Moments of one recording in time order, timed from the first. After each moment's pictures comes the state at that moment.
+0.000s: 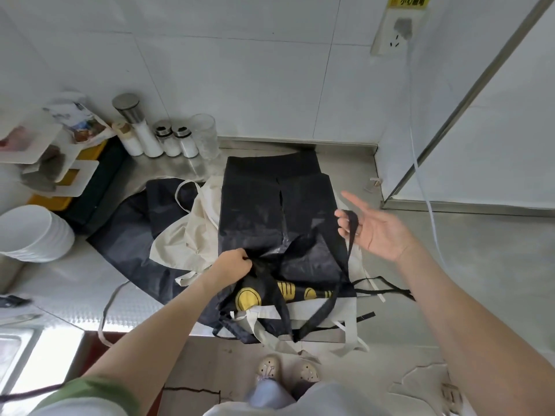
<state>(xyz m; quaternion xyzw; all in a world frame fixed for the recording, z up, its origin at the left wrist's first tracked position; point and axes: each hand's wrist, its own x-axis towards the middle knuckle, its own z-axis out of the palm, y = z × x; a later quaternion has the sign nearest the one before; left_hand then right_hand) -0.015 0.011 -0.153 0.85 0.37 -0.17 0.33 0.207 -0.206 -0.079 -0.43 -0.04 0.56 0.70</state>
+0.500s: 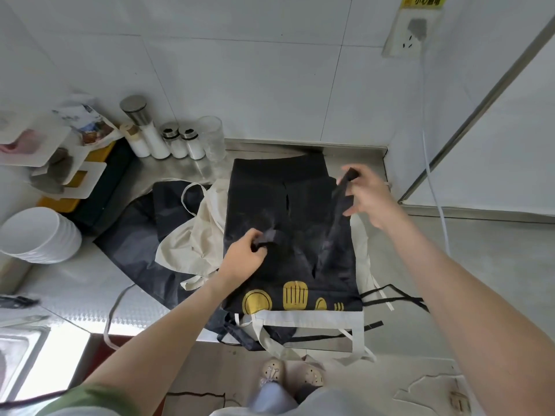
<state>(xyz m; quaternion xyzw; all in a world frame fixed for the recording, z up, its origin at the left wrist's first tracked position) -0.005 0.004 -0.140 0.81 0.36 0.06 0.45 0.232 -0.131 -0.059 -0.75 -0.17 0.32 0.56</state>
